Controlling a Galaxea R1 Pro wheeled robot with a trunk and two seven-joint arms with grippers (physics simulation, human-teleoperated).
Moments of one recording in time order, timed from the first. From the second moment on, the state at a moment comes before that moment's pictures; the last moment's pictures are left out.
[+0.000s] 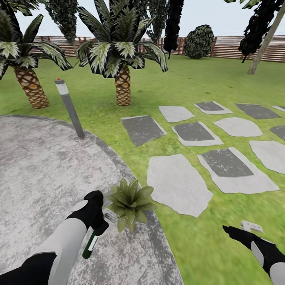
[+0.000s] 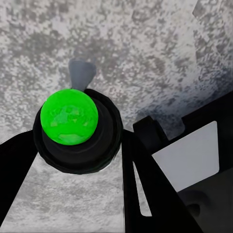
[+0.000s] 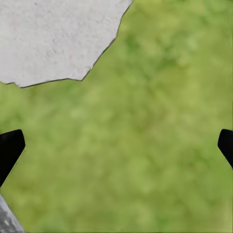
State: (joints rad) left arm -0.85 -0.10 0.12 -0.55 -1.39 0.98 -1.15; right arm -0.63 -0.32 -0.50 -0.32 0.12 0.12 0.27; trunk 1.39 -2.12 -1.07
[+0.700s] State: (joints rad) left arm -0.85 -0.10 0.12 -0.55 -1.39 0.98 -1.15; right arm -0.63 -0.32 -0.50 -0.32 0.12 0.12 0.27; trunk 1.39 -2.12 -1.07
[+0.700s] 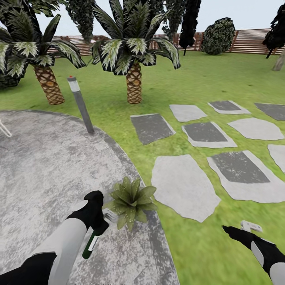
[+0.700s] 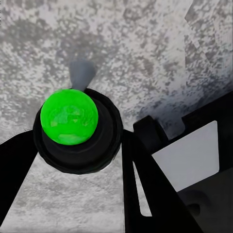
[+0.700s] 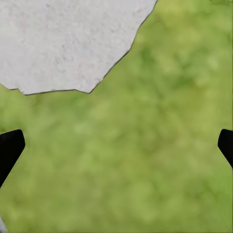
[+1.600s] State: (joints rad) left arm -0.85 -0.10 0.12 -0.55 -1.39 0.98 -1.15; right arm -0.63 -0.32 -0.50 -0.32 0.12 0.12 0.27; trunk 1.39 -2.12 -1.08
